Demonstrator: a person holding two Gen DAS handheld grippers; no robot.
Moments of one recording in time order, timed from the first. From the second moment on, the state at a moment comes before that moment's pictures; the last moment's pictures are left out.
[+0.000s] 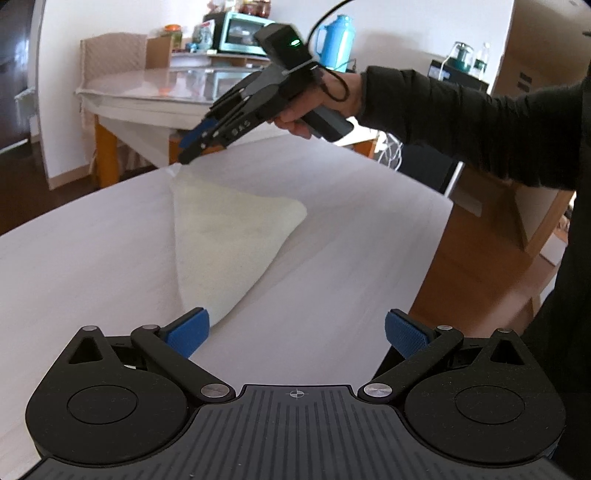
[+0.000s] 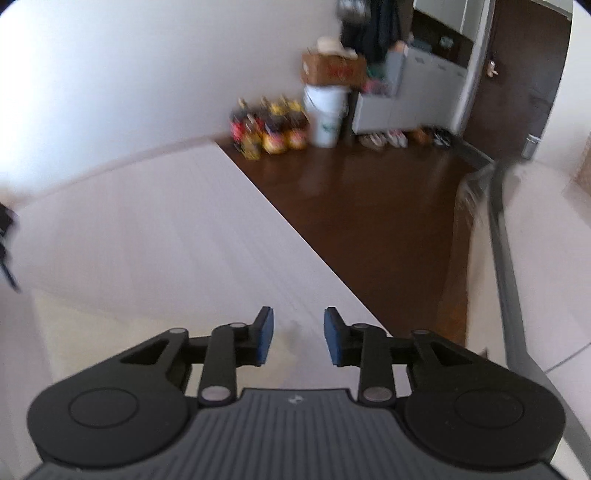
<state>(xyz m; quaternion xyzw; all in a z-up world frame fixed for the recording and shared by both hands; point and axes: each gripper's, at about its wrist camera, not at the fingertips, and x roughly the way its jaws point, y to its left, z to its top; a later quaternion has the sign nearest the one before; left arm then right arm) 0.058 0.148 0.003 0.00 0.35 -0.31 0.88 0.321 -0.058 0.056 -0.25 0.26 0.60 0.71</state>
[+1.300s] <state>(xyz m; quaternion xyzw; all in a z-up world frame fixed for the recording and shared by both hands) 0.072 0.129 -0.003 0.01 0.34 -0.21 0.92 0.170 -0.176 0.021 -0.09 0.32 0.44 0.83</state>
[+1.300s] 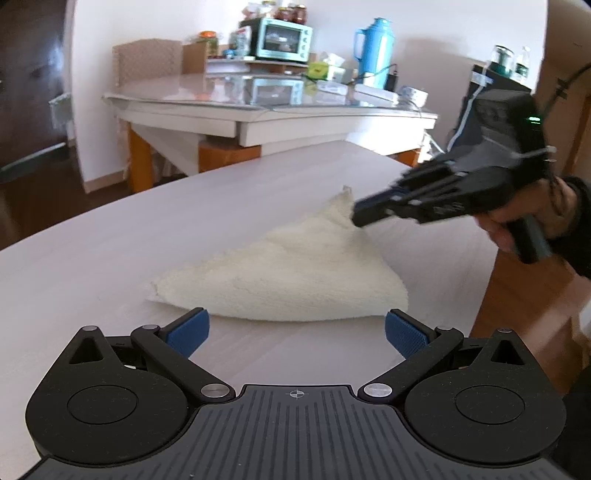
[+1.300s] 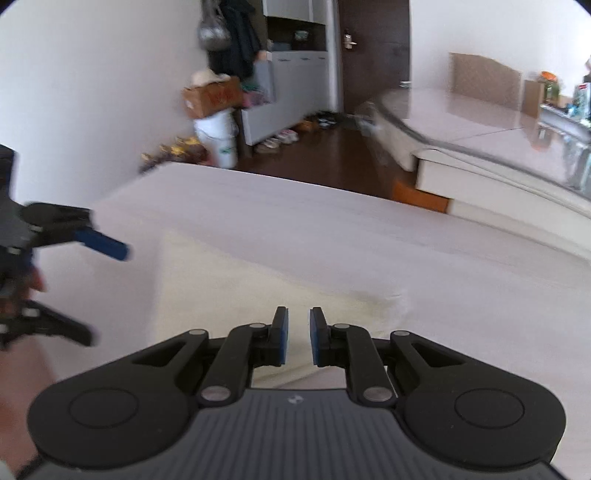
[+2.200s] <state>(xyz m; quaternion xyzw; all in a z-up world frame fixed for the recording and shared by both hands) 0.130 0.119 -0.021 0.07 0.37 -0.10 0.92 0.091 -0.152 -0.009 -0.13 0.28 0.47 0.83</state>
